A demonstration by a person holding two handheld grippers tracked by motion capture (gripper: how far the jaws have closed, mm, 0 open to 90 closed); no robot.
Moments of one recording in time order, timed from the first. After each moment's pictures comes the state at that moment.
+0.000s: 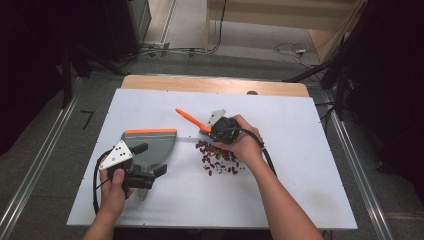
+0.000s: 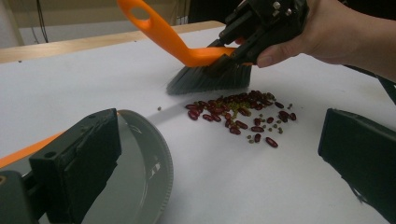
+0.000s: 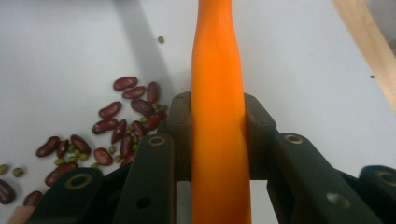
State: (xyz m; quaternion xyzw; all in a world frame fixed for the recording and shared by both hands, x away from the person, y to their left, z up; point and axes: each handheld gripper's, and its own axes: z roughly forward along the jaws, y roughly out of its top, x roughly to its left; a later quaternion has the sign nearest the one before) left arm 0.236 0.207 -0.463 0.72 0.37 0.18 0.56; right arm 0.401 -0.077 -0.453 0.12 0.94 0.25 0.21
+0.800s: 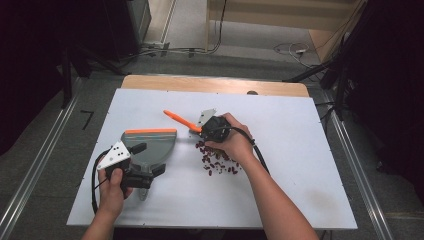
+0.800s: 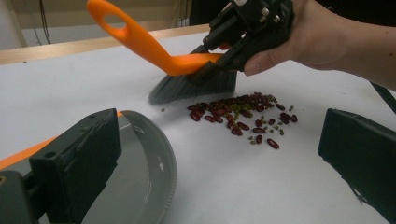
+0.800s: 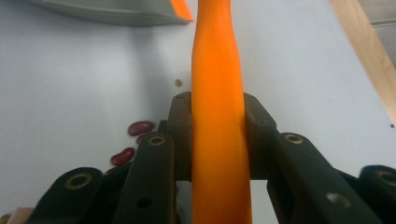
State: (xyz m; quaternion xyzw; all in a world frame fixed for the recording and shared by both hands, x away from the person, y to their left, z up) left arm 0.235 0.211 -0.462 0.72 0.37 0.18 0.56; right arm 0.404 -0.052 -0.456 0.08 0.94 0.27 0.20
